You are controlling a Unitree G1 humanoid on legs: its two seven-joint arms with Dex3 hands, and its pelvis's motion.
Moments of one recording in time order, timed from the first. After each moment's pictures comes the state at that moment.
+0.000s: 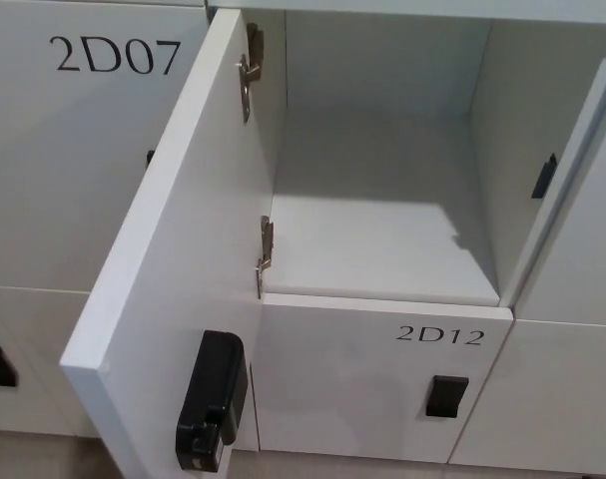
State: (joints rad) left_arm -0.08 0.54 -0.07 1.15 0.25 -0.26 0.03; right_arm -0.22 -0.29 0.04 1.19 -0.20 -0.14 -0.10
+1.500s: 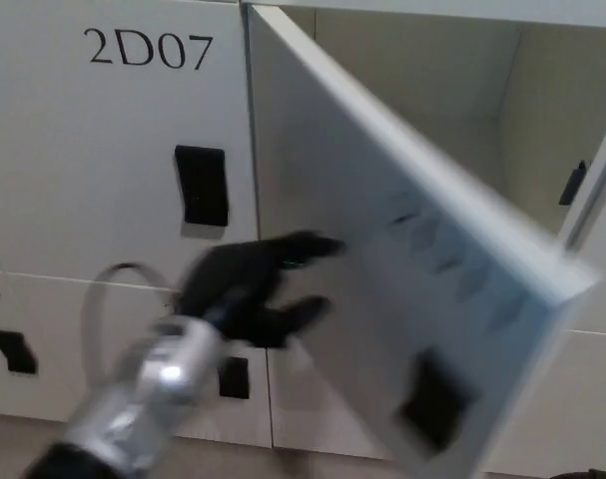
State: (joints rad) left_arm -0.49 0.26 -0.54 0.45 0.55 -0.20 0.10; right_arm -0.25 -0.29 0.04 1.27 -0.21 -0.20 -0.18
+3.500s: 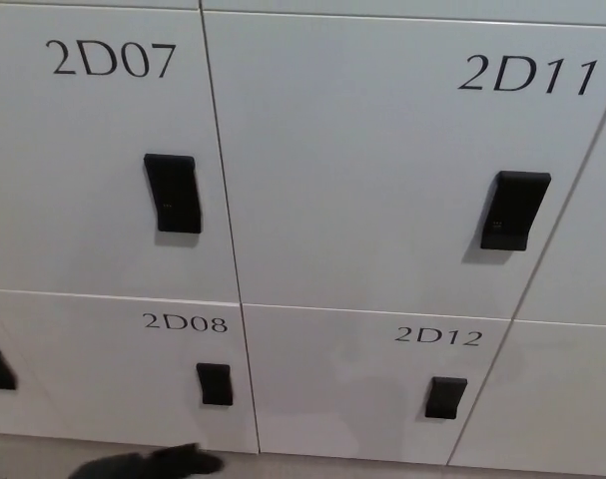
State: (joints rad) left_arm 0.10 0.54 -0.33 0.42 0.50 -0.36 0.06; right_arm -0.22 -0.29 0.07 1.28 -0.23 -0.21 -0.19
